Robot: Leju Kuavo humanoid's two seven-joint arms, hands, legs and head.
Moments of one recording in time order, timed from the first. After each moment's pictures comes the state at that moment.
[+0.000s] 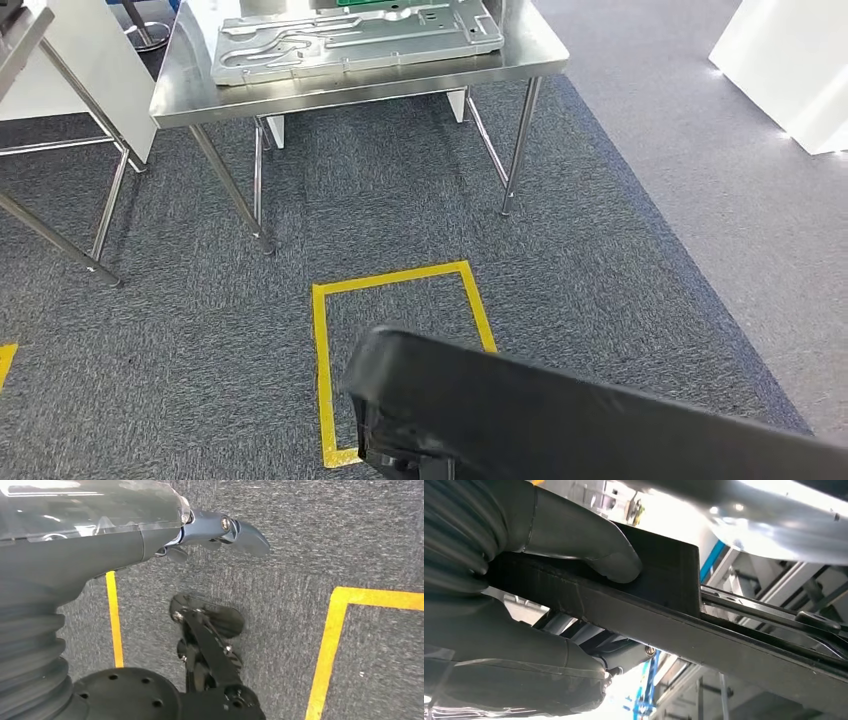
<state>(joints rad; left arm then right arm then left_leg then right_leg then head) -0.06 -0.03 1.18 -0.23 -0.76 -0.05 -0.28 0.23 -0.14 0.44 -2.12 0.13 0.26 -0.70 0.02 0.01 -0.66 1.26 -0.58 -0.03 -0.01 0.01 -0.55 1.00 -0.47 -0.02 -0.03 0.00</state>
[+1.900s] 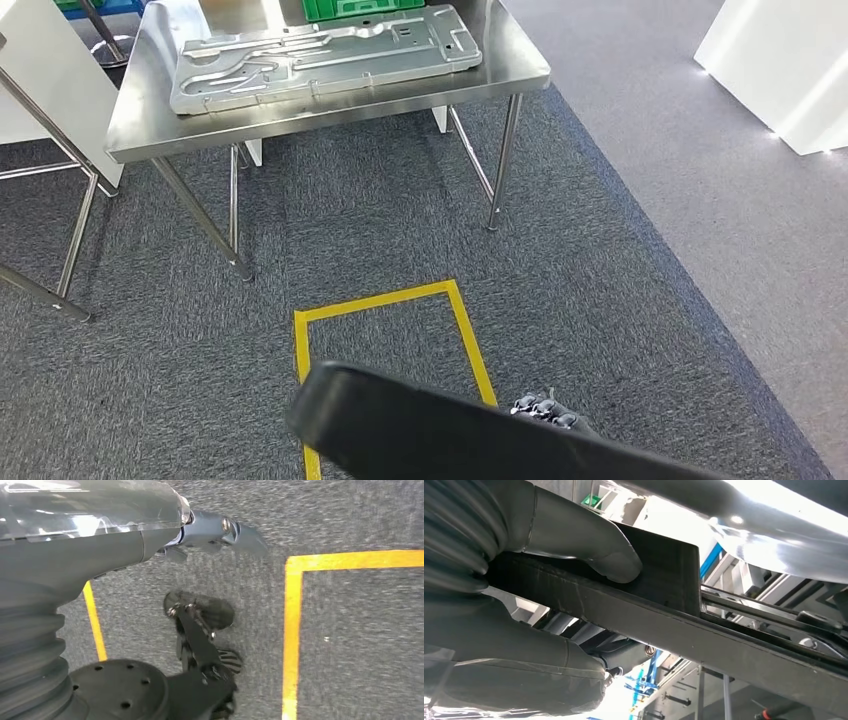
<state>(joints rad) -0.07 -0.02 1.18 -0.23 -0.82 -0.07 -0.28 0.21 -0.13 0.46 -2.12 0.19 0.25 -0.70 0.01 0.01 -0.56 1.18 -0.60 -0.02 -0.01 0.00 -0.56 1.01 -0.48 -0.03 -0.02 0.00</state>
